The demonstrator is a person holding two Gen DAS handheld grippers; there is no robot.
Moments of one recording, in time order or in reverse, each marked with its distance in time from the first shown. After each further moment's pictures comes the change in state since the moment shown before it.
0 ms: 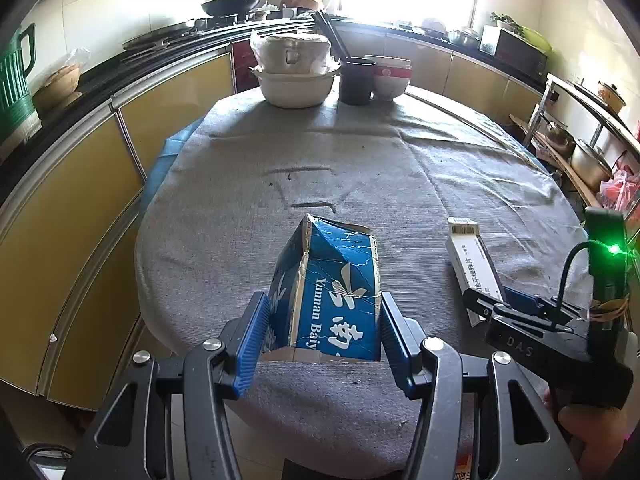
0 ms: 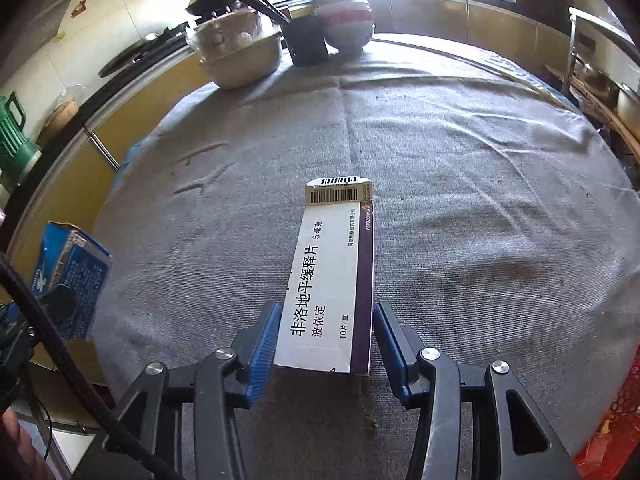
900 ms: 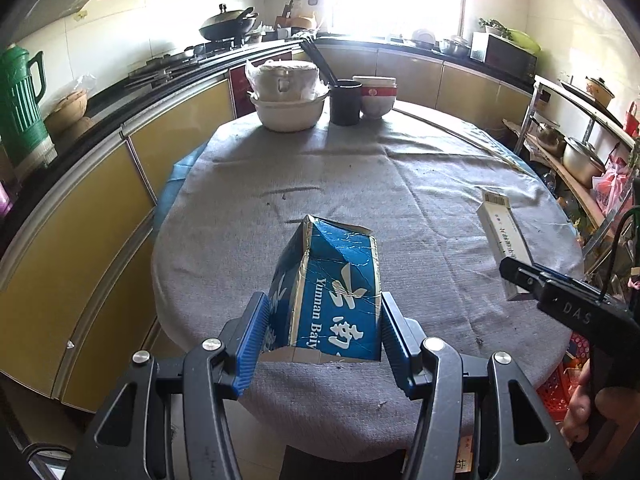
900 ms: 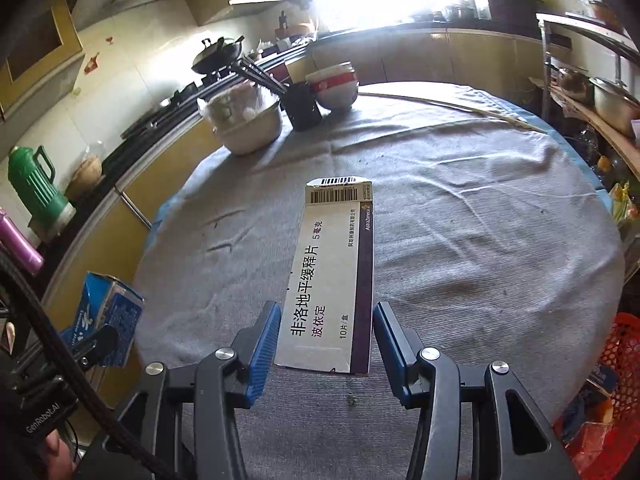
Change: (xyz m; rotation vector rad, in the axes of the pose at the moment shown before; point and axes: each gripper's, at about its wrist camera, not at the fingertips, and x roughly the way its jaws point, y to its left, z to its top) left arm -0.043 -0.018 -0.007 0.042 -0.066 0.026; right arm -0.078 -0.027 -0.002 0.091 -0.167 0.071
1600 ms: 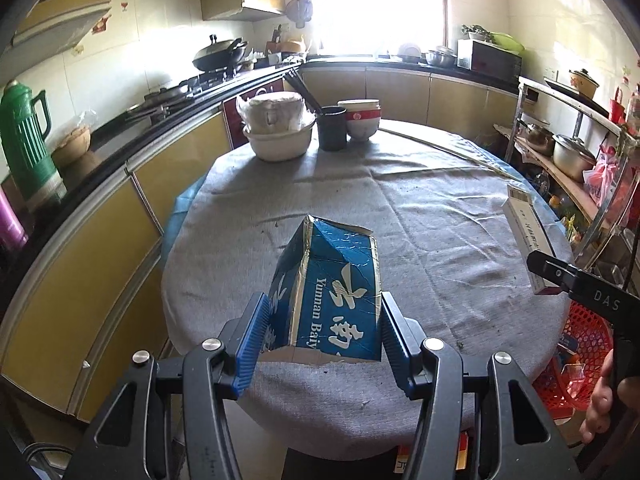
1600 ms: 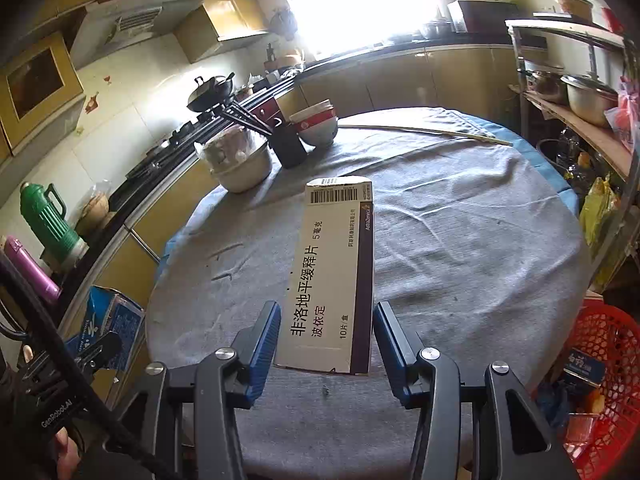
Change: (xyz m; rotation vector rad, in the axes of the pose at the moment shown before) left arm -0.036 -0.027 0.002 0.066 -0.080 0.025; right arm -0.057 -0.037 -0.003 0.070 -0.099 0.018
